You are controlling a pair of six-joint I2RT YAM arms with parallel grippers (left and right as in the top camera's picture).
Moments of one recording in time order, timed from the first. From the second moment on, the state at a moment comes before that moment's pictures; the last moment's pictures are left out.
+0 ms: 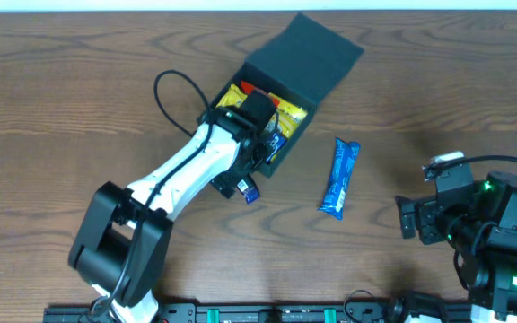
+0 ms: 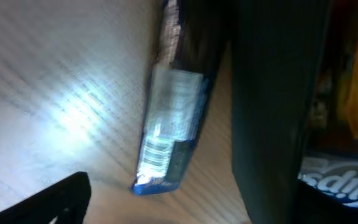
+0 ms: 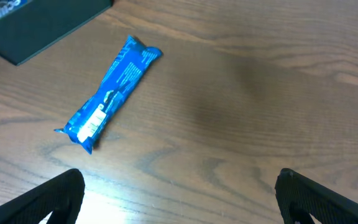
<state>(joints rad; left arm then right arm) -0.59 1.83 1.31 -0.94 0.03 -1.41 -0.20 0.74 0.90 -1.06 -0.19 -0.37</state>
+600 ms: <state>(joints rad) -0.59 1.69 1.28 -0.99 -0.01 -1.39 -0.20 0.74 0.90 -1.06 -0.19 -0.37</state>
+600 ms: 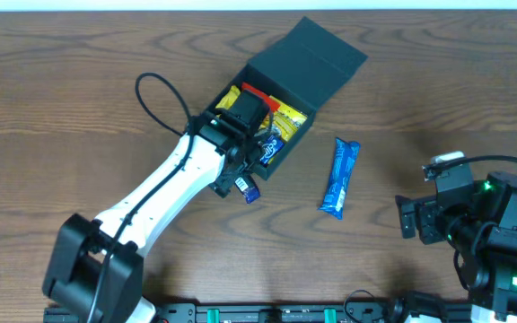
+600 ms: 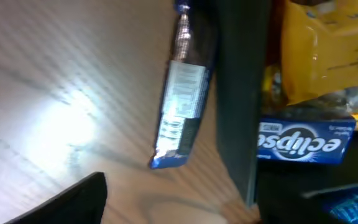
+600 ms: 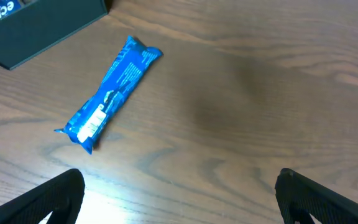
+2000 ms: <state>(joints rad) -0.62 1.83 1.20 -0.58 -0.12 -1.40 -0.20 0.74 0.90 -1.06 -0.19 -0.37</state>
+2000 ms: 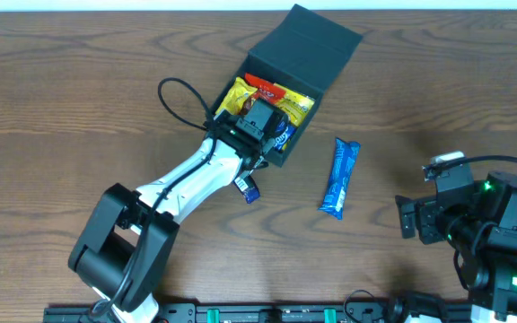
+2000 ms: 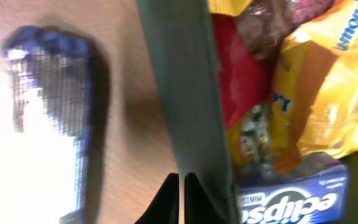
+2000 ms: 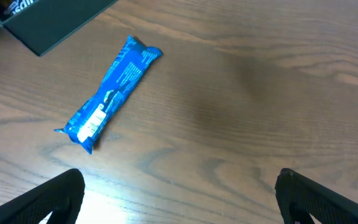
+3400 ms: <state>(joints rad) -0.99 1.53 1.09 -0.95 -0.56 -1.76 -0.20 0.74 0.90 -1.06 -0.19 -0.37</state>
